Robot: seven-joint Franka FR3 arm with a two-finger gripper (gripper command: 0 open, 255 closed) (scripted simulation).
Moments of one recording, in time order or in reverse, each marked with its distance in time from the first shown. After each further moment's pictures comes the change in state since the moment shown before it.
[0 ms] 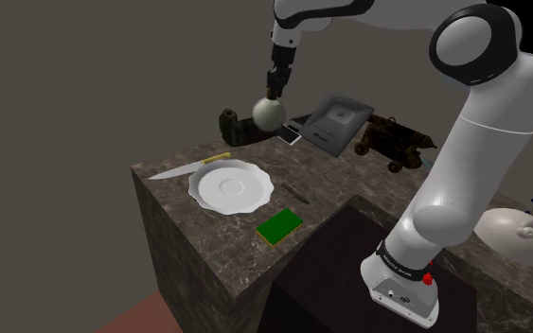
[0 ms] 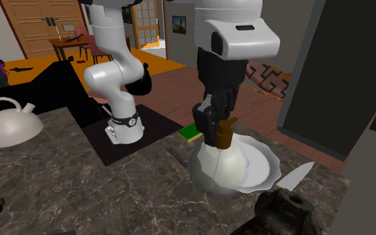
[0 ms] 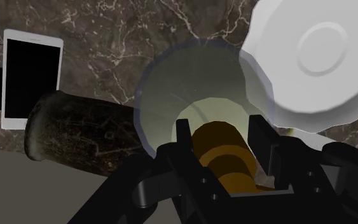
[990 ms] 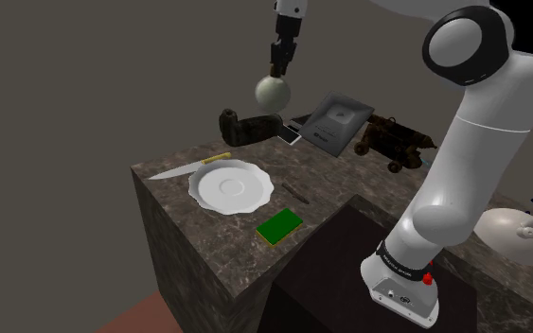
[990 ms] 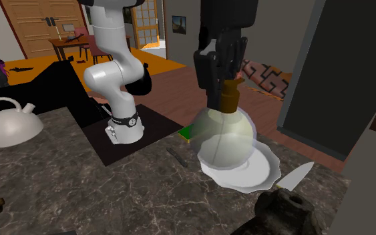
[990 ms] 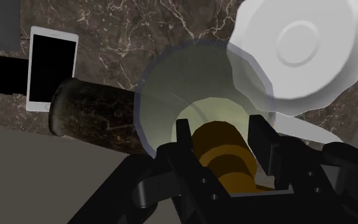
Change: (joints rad) arm -0.004 0.030 -0.002 0.244 0.004 -0.215 0.003
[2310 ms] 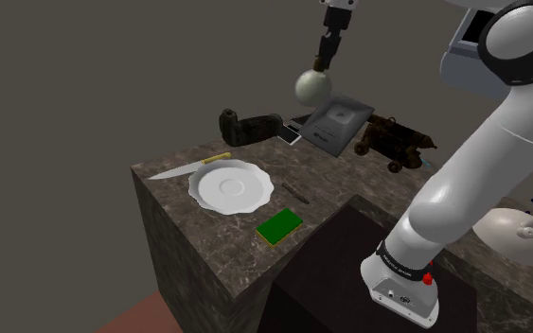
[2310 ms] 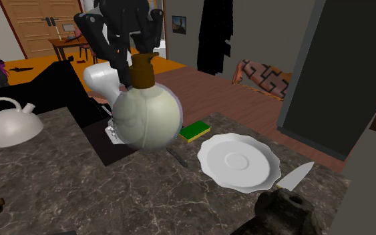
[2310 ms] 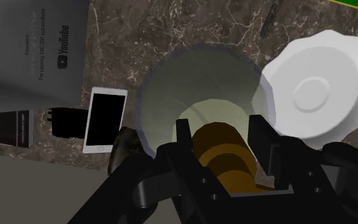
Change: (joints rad) arm -0.092 -0.252 -0.086 -0.196 -0.050 -0.055 -0.178
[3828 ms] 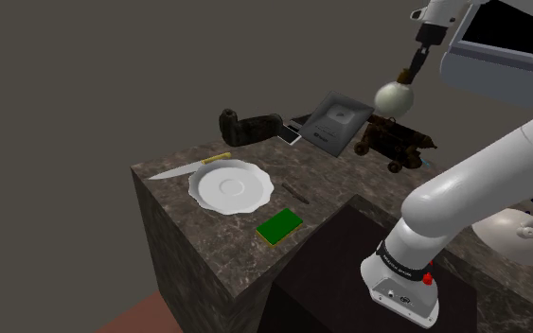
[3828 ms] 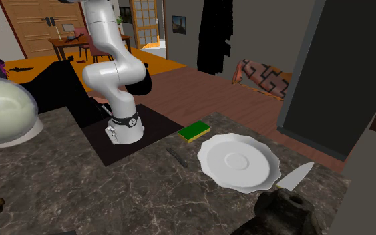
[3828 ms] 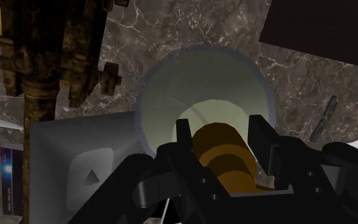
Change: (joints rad) arm -0.192 -0.238 -0.310 -0.173 -0.160 -0.025 -0.488
